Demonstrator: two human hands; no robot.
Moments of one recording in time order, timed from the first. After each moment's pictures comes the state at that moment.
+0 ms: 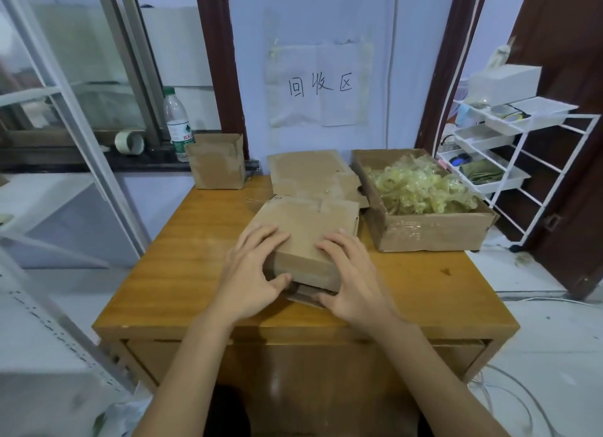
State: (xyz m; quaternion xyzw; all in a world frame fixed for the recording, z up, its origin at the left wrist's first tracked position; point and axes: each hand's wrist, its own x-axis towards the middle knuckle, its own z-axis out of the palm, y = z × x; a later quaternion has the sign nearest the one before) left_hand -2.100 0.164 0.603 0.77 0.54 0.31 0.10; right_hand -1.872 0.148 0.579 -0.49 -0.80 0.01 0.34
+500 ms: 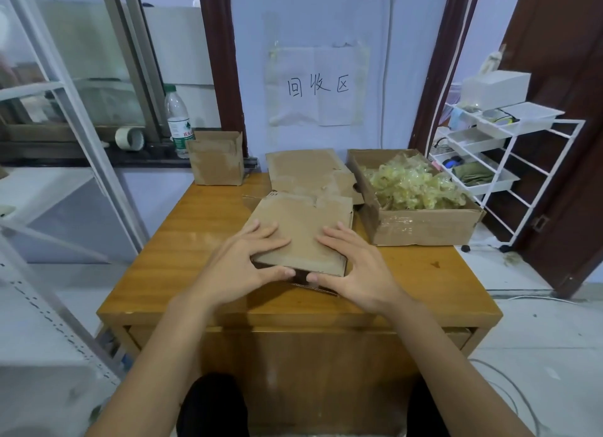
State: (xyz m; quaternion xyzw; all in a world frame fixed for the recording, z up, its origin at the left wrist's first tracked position) left_hand -2.120 0.151 0.630 0.79 0.52 0.25 0.19; right_hand -1.858 0.139 0.603 -0.51 -0.77 0.14 0.35
